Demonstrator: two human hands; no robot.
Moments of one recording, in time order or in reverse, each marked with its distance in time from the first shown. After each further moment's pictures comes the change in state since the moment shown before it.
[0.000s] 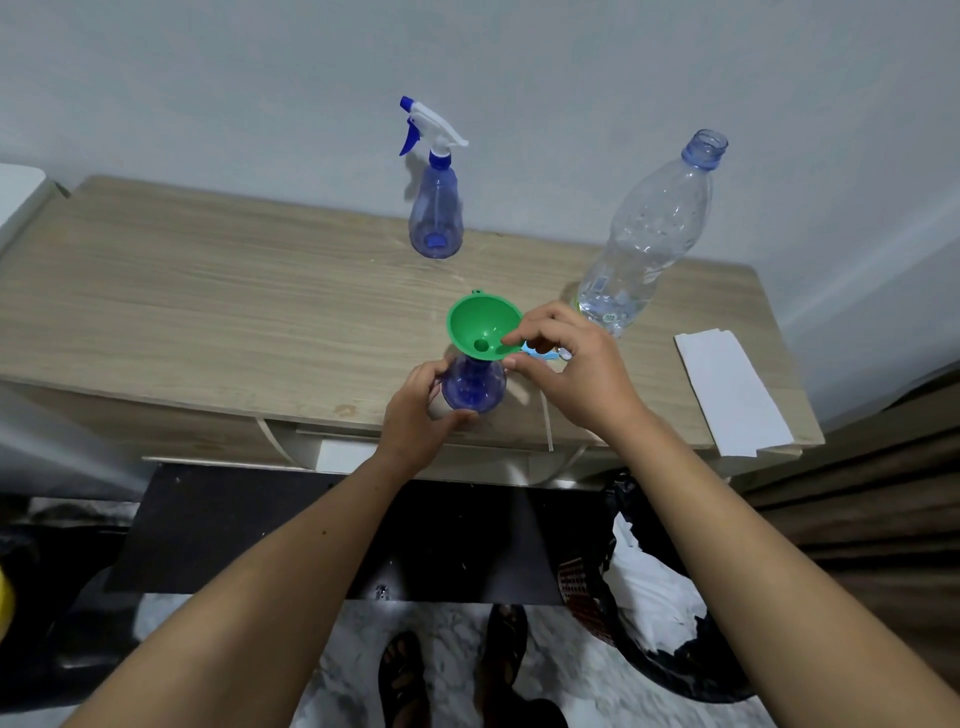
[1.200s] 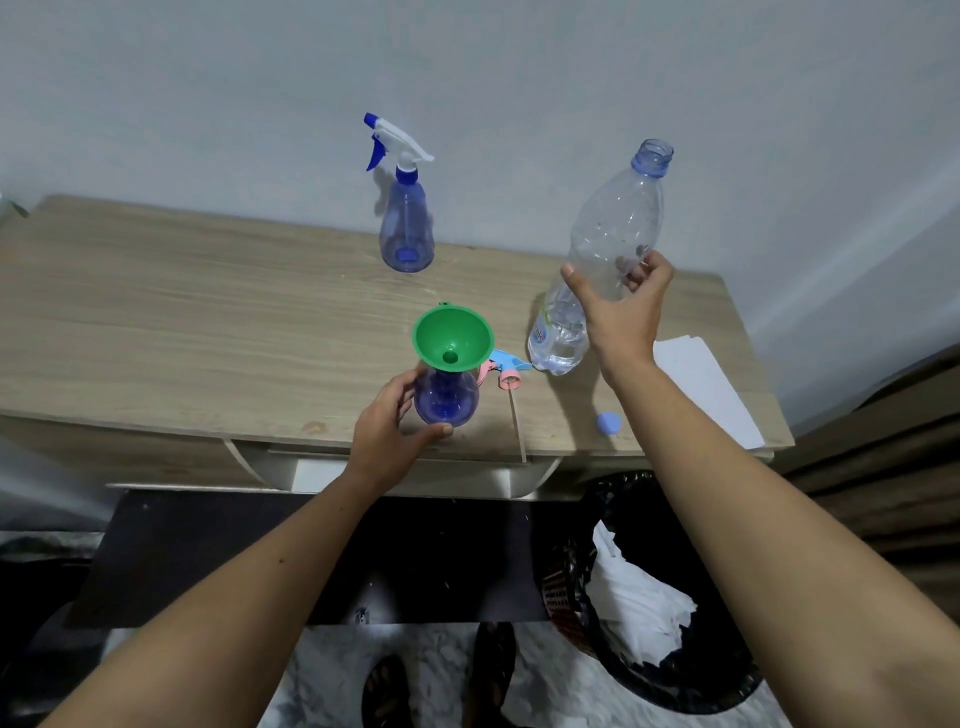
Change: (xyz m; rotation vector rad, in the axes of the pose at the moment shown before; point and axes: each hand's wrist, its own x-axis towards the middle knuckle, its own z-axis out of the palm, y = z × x) left_hand -0.002 -0.002 0.002 -0.099 0.000 -0.012; right_hand 0.043 0.066 -0.042 0.212 0.635 0.518
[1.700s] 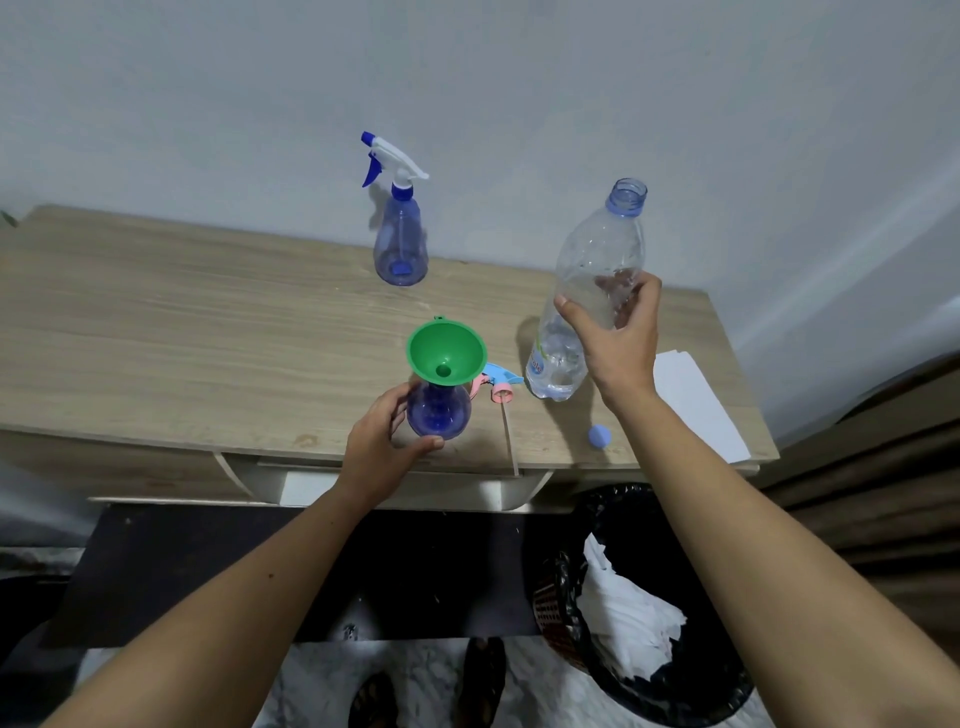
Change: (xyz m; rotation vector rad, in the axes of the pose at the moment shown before) left_hand 0.002 0.001 -0.003 0.013 -0.016 0.042; right_hand -0.016 -0.009 -0.017 0.015 -0.048 -0.074
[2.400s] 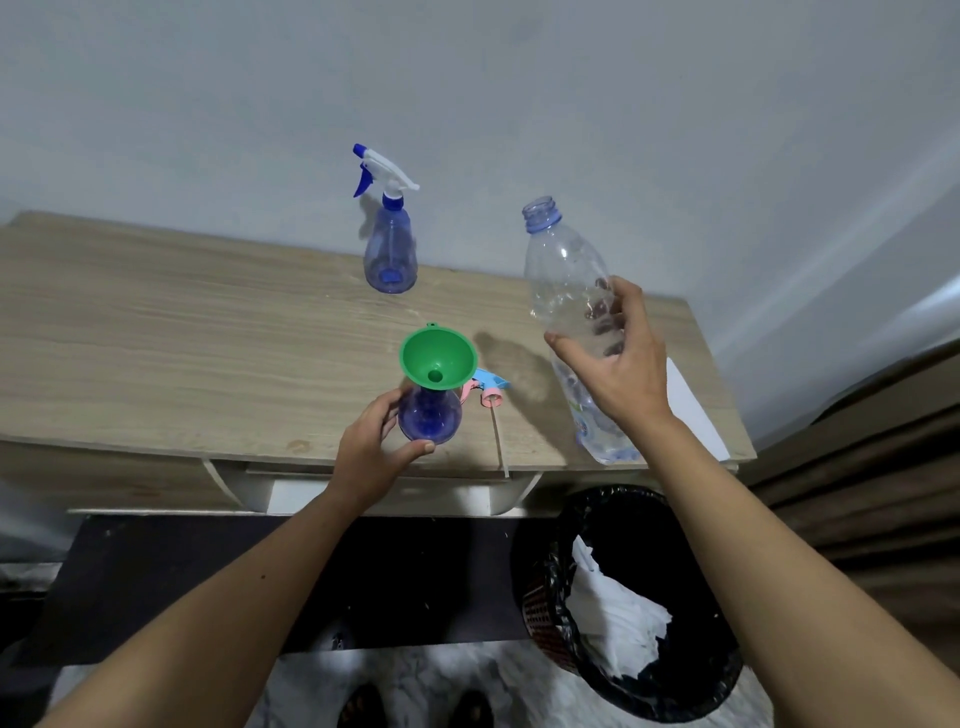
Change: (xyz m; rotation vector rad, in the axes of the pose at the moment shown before) left_hand -0.002 0.003 -0.003 -0.038 -0.030 0.010; right_hand -0.027 -0.027 -0.037 -0.354 -0.121 -0.220
